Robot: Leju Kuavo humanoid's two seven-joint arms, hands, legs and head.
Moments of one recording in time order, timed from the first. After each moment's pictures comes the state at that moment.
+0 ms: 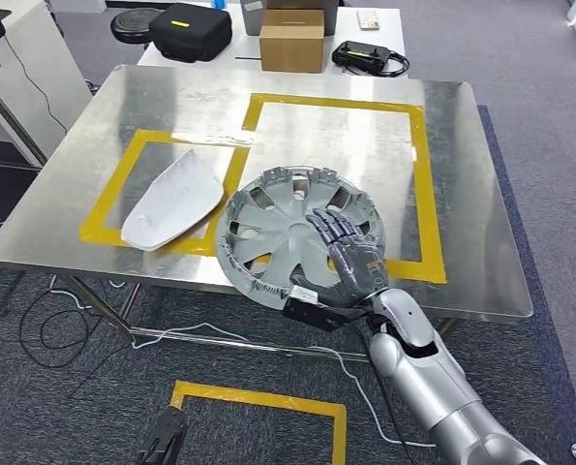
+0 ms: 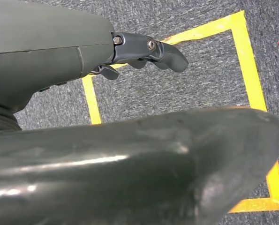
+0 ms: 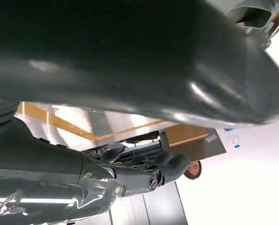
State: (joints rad) left arm -0.13 -0.14 0.83 -0.23 -1.00 0.01 -0.23; right arm -0.50 0.03 0.56 -0.98 1.08 -0.32 -0.18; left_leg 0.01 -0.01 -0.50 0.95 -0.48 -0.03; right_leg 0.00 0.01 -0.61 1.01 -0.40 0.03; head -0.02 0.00
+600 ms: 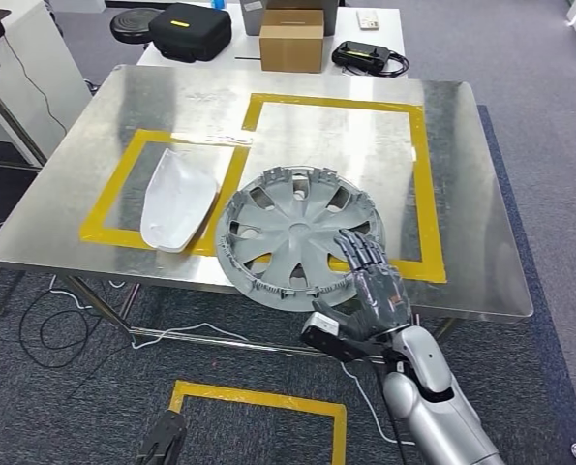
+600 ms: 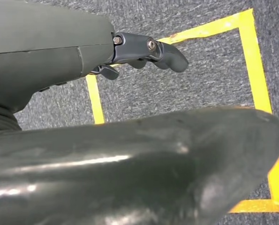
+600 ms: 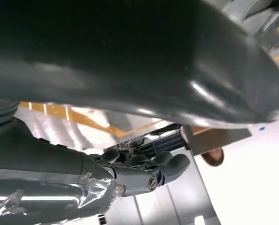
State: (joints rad) left arm -0.12 -0.15 0.83 -0.23 -0.98 0.02 -0.23; right arm -0.28 -0.02 0.47 -1.20 1.14 -0.39 -0.14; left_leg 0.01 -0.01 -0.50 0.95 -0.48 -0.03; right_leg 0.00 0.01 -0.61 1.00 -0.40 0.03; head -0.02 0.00
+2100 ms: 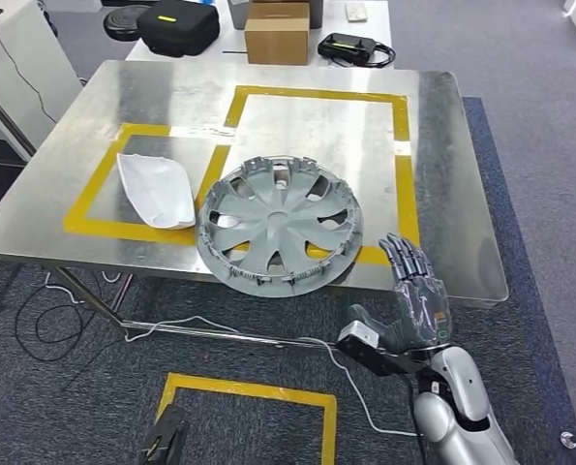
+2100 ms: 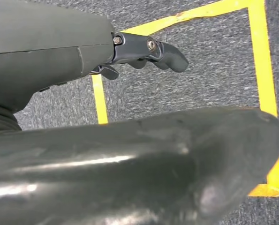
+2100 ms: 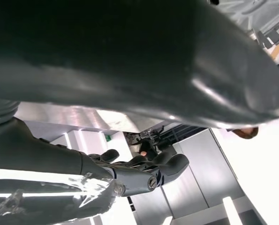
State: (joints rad) left arm -0.14 -0.16 0.87 -0.23 -0.95 0.02 -0.21; right arm -0.14 -0.07 0.35 -1.40 1.15 -0.39 -0.14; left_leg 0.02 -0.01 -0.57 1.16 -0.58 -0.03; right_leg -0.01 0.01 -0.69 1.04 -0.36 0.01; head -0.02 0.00
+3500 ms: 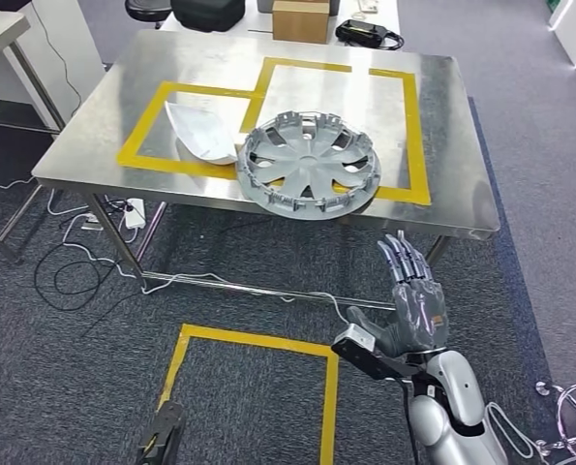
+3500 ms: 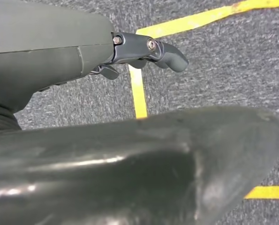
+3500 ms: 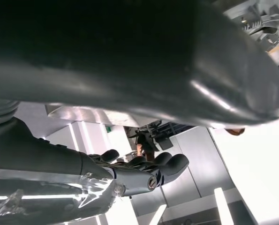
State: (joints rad) left arm -0.15 -0.16 0.87 -0.23 -0.96 0.02 -0.23; right arm -0.12 -0.03 0.31 -1.41 1.17 -0.39 -0.16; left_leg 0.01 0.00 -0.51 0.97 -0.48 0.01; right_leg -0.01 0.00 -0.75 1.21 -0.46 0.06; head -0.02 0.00
